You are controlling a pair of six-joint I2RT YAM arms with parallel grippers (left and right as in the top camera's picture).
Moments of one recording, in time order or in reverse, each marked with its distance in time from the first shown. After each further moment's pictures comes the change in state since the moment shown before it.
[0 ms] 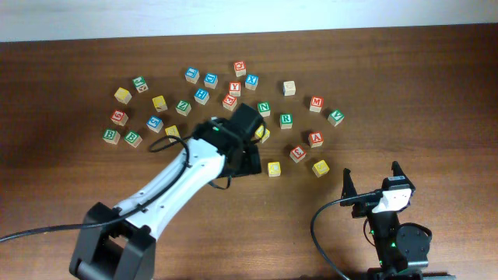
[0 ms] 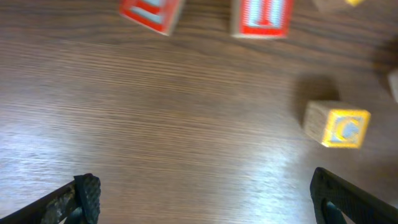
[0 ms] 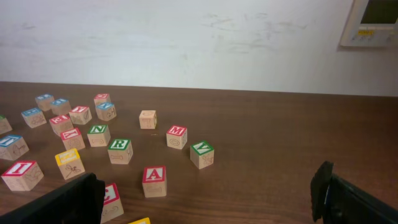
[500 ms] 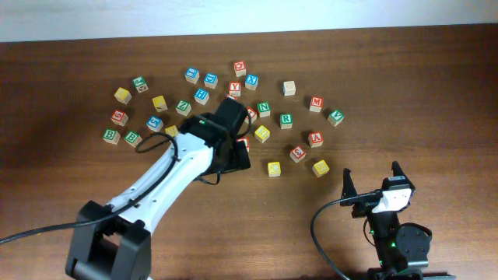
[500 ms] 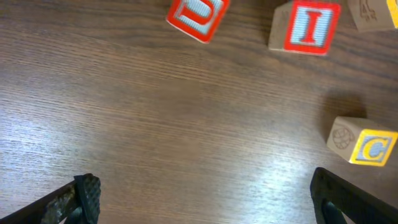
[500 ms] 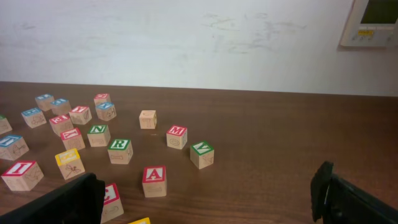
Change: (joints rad) left arm 0.078 0.000 0.000 -0.029 0.014 0.015; right arm 0.000 0.000 0.000 0.000 0.000 0.000
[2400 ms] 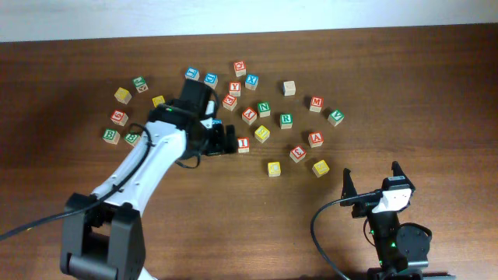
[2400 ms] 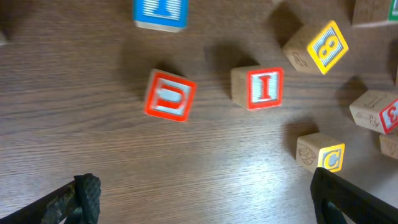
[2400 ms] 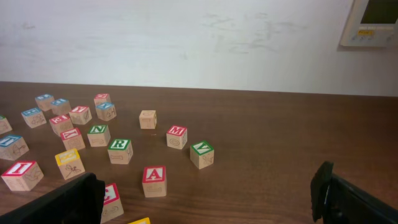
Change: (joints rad) left arm 0.192 0.032 0.000 0.173 0.242 0.342; right arm 0.000 0.000 0.000 0.000 0.000 0.001
